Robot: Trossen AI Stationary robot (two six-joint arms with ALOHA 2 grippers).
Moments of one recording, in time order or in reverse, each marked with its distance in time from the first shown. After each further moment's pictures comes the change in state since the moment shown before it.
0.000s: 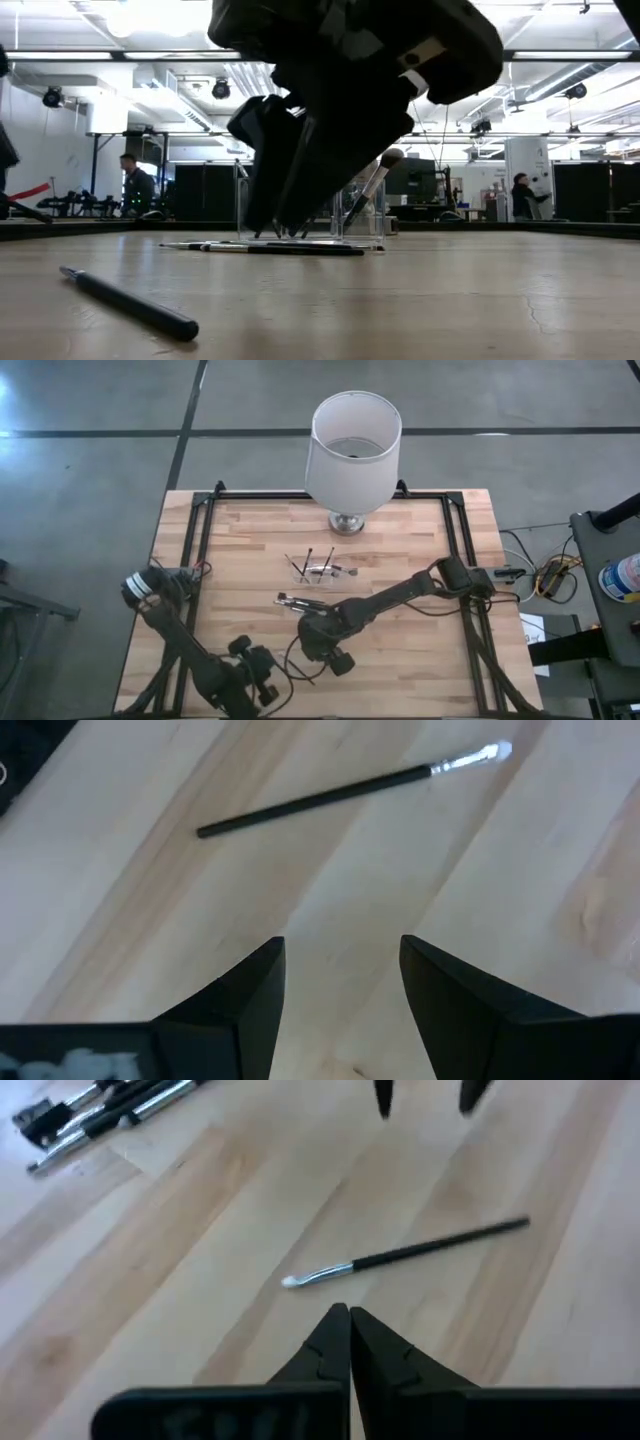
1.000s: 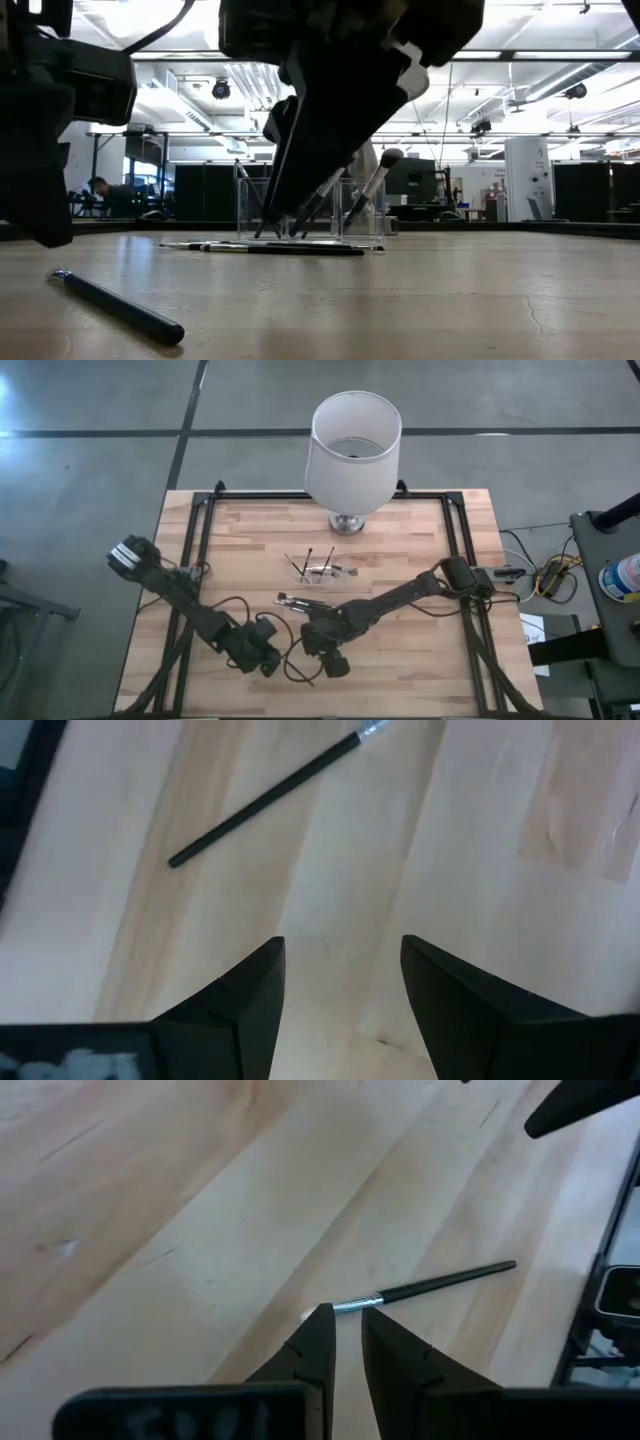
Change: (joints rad) left arm 0.207 -0.290 -0.571 0.760 0.337 0.079; right arm 0.019 -0.031 -0.020 -0.012 0.089 0.322
